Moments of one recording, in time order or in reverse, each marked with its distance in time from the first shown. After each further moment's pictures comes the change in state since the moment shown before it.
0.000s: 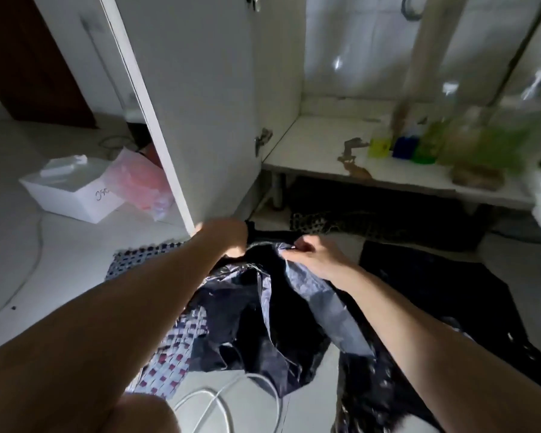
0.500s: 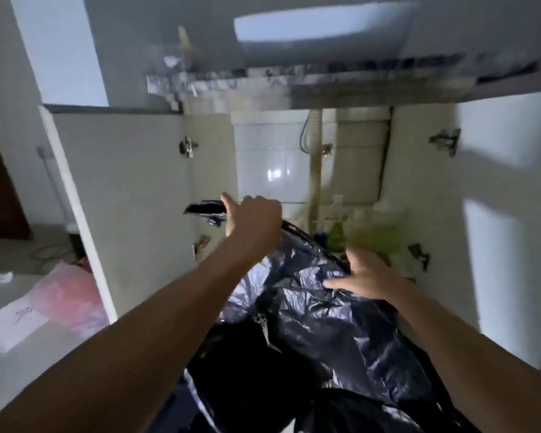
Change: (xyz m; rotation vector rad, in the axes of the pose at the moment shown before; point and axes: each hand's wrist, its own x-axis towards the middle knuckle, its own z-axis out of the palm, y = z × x) left_hand -0.093 0.125 -0.209 -0.104 0.872 0.125; right_hand -0.092 -0.013 -0.228 -0.387 0.307 -0.016
